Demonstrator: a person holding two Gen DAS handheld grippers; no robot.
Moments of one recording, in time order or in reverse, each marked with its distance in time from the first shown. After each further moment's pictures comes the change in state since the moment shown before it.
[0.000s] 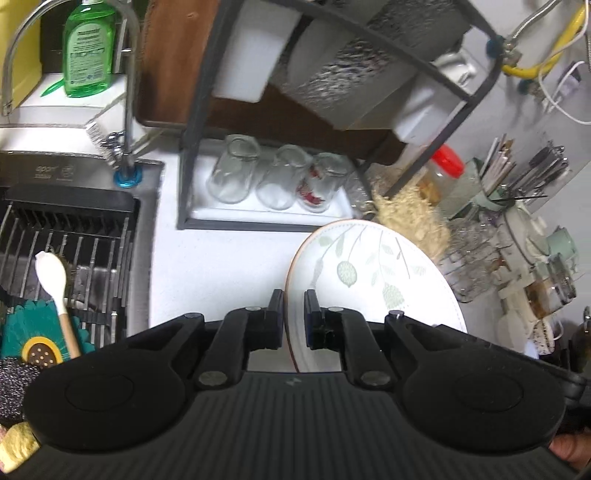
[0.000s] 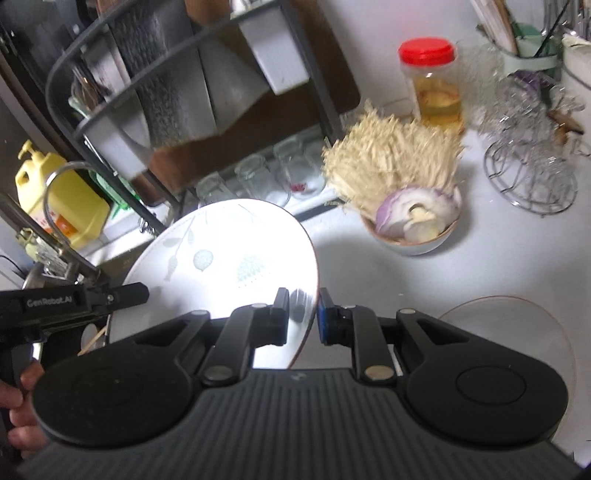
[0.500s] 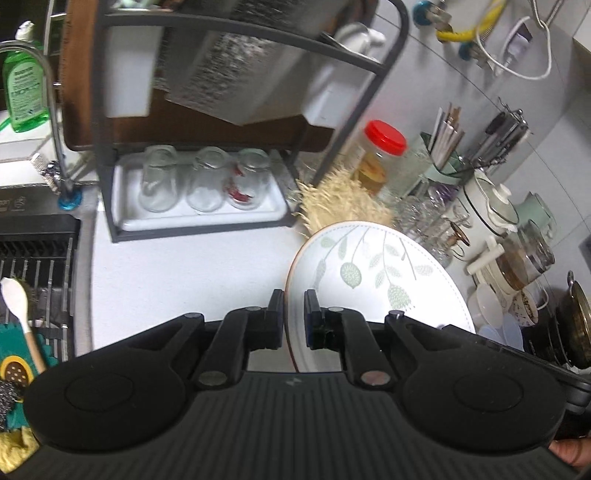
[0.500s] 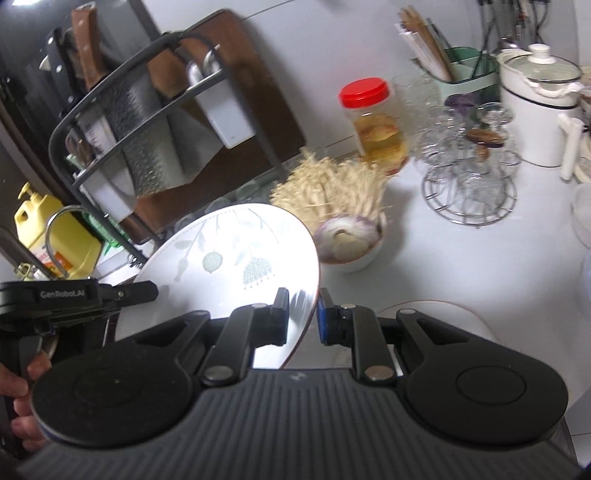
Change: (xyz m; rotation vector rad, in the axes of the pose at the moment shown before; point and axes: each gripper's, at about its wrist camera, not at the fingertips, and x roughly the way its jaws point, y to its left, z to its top) left arm 0.001 -0.081 -0.014 0.124 0.006 -0.057; right arm -0.064 -0.051 -0.008 0.064 -0.115 -0.041
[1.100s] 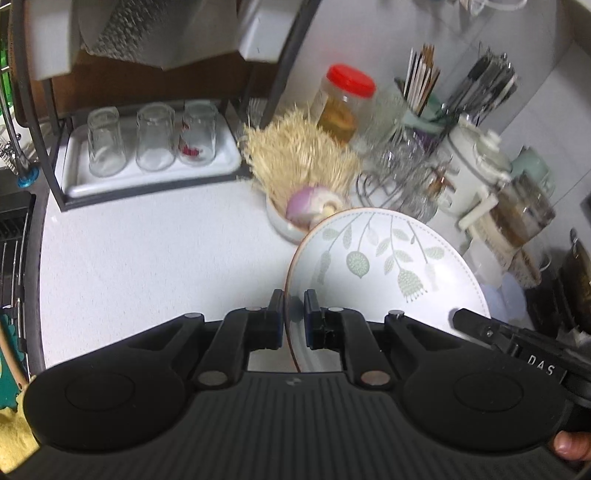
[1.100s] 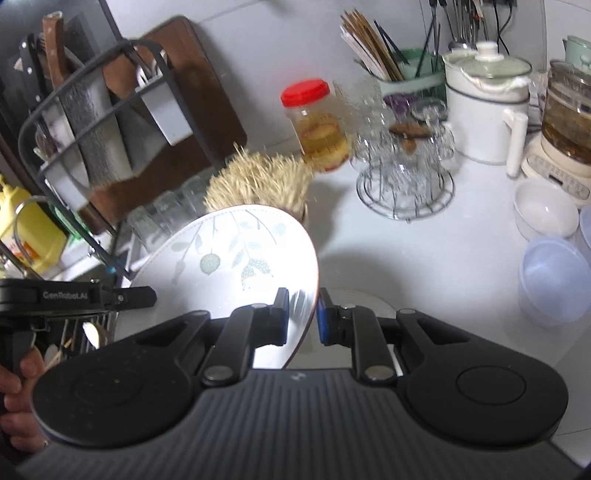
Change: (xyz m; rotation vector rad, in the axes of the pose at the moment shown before) left arm 0.049 -0.059 -0.041 0.073 0.097 0.009; right arm -0.019 -0.059 -0.020 -0.016 0.005 -0.093
